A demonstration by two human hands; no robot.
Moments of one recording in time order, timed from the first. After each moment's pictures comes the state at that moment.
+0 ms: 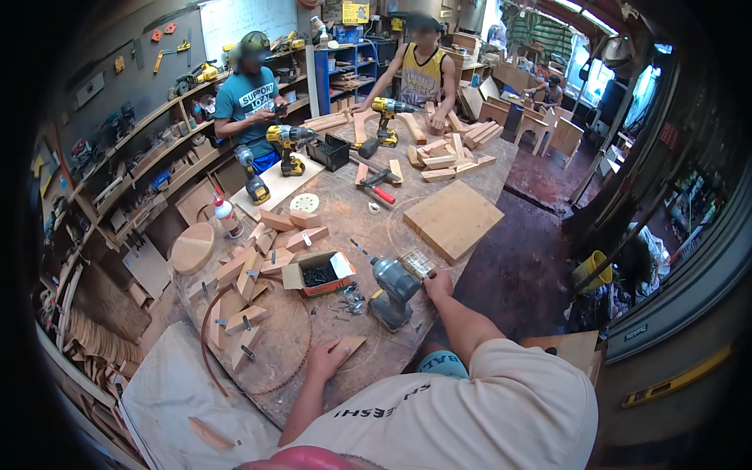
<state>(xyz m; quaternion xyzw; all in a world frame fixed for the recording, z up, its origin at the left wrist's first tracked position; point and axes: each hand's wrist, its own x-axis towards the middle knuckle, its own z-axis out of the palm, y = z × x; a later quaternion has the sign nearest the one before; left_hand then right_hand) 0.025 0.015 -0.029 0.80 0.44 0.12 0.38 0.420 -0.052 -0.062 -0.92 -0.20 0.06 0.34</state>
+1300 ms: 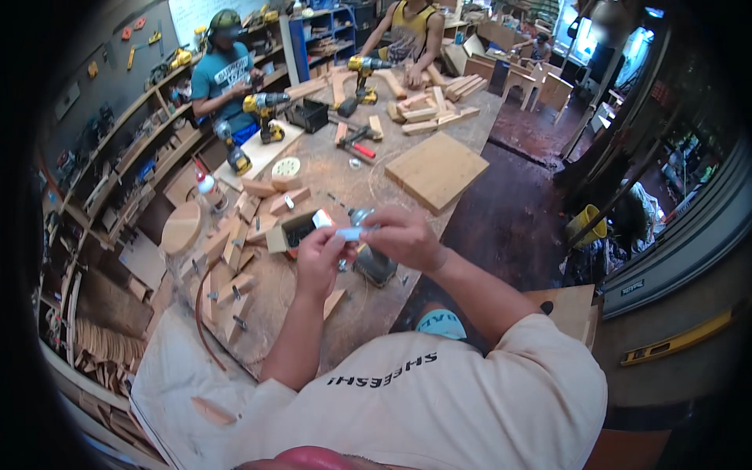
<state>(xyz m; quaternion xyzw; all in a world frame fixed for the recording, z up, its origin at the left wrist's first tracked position) 0.123 0.004 0.157 0.53 0.09 0.34 0.77 0.288 -0.111 0.203 -0.47 -0.73 -0.14 0.48</state>
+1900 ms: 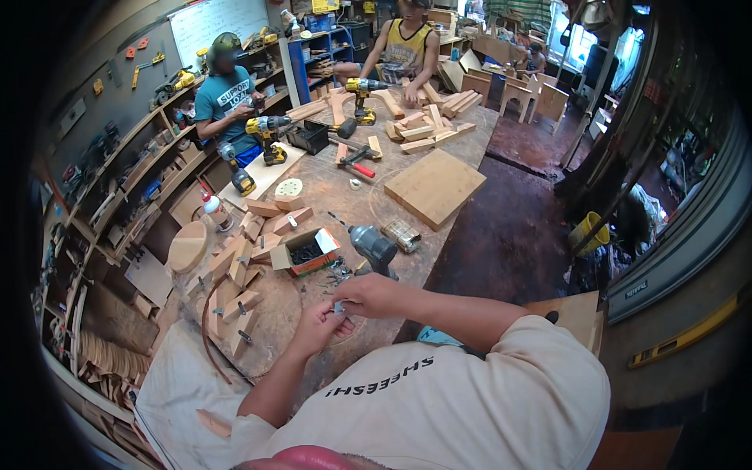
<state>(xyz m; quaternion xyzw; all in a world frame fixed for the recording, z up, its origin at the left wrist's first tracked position) 0.045 -0.013 0.108 0.66 0.17 0.09 0.73 0.233 -0.106 0.156 -0.51 -0.77 0.14 0.35</state>
